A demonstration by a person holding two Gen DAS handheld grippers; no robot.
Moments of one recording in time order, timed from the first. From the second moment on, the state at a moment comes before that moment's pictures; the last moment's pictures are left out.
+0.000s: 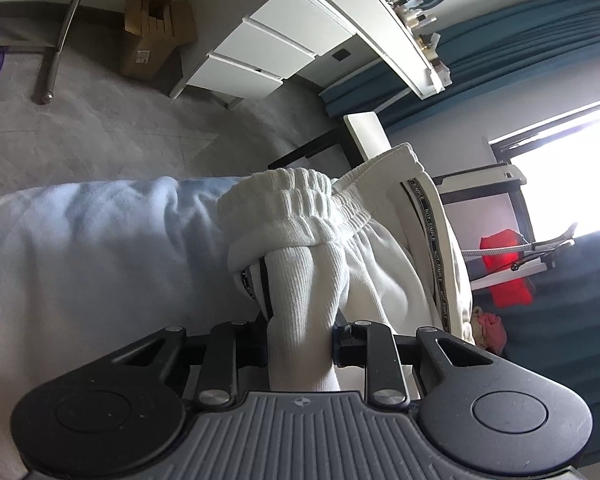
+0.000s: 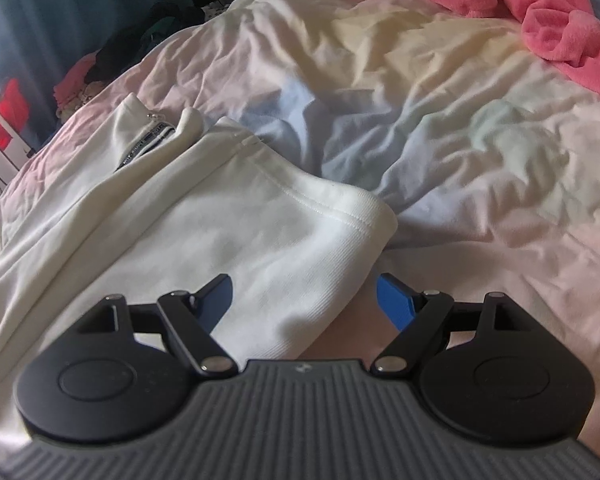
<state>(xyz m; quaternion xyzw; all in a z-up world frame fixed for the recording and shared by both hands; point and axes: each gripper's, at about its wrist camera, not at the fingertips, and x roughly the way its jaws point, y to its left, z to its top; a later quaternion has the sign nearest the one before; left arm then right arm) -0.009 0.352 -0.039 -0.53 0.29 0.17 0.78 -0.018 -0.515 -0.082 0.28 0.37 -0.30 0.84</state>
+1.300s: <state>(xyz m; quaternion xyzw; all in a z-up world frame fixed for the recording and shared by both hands) 0.087 0.363 0.059 -0.56 0.20 0.06 0.80 0.043 -0.560 0.000 0.47 0.15 -0.26 0.83</state>
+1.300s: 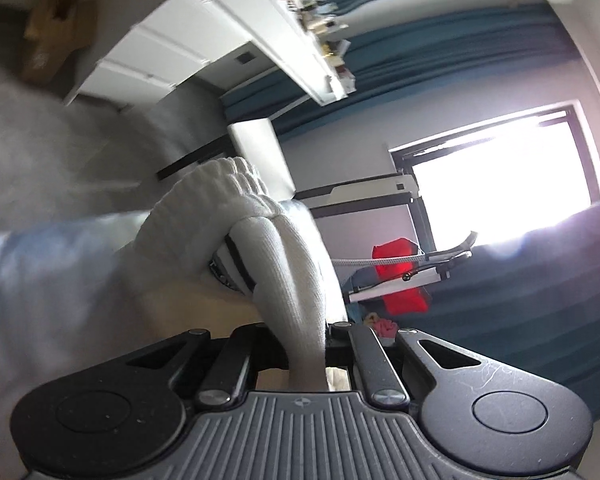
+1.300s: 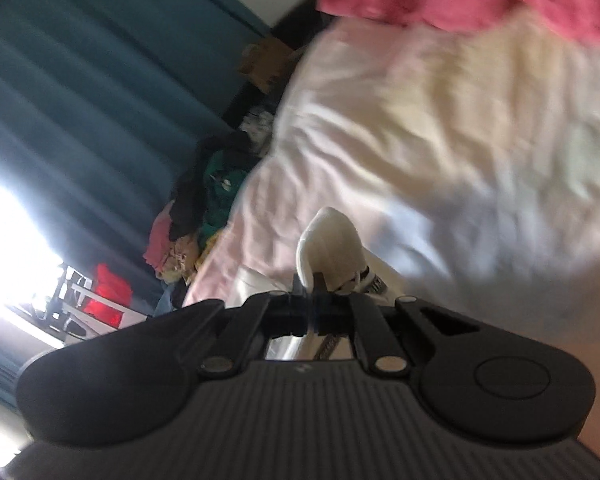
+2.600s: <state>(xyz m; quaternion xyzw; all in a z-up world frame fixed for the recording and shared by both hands) 0.195 0.282 -0.003 -0.42 0.25 0.09 0.87 0.178 -0.522 -0.082 0.48 0.19 -0.15 0.84</state>
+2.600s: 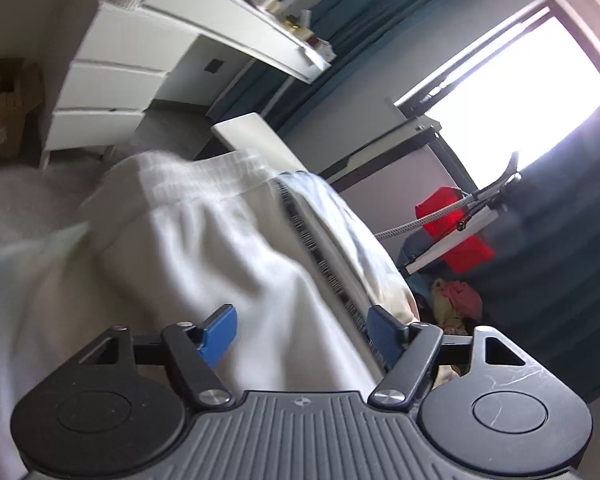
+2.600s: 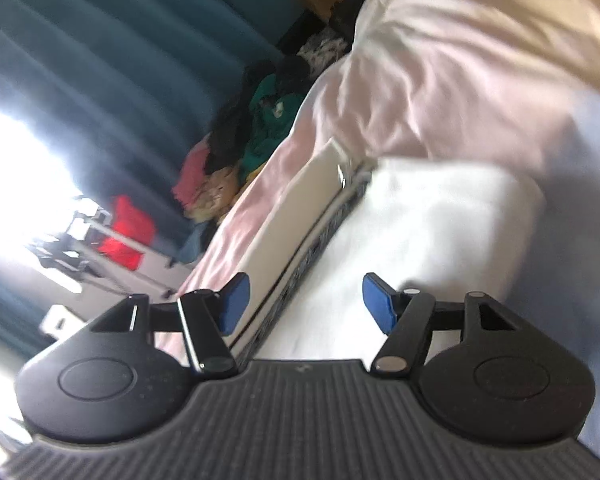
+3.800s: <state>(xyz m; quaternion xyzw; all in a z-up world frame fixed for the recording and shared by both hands) 0.146 0.348 -0.017 -0.56 0.16 0.10 0.81 0.136 -0.548 -0.111 0.53 0.13 -0.18 0.82</state>
